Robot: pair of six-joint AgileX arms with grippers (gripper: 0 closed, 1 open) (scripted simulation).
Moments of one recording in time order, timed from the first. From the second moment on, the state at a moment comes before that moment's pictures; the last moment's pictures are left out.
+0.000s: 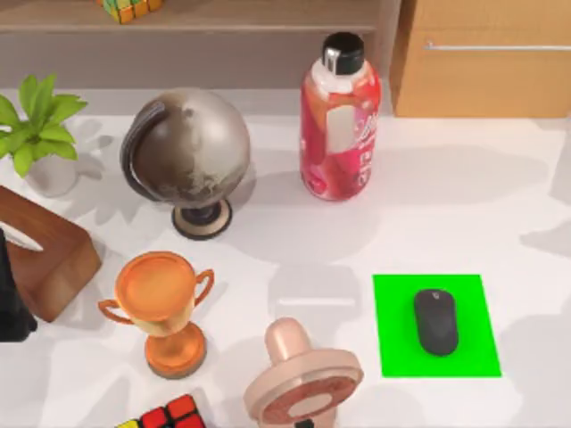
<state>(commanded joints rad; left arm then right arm) 0.00 0.00 0.00 0.00 0.00 0.00 -0.51 1.62 0.80 0.48 -0.23 1.16</state>
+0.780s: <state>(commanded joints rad) 0.00 0.00 0.00 0.00 0.00 0.00 -0.52 1.87 0.89 0.69 -0.46 1.45</state>
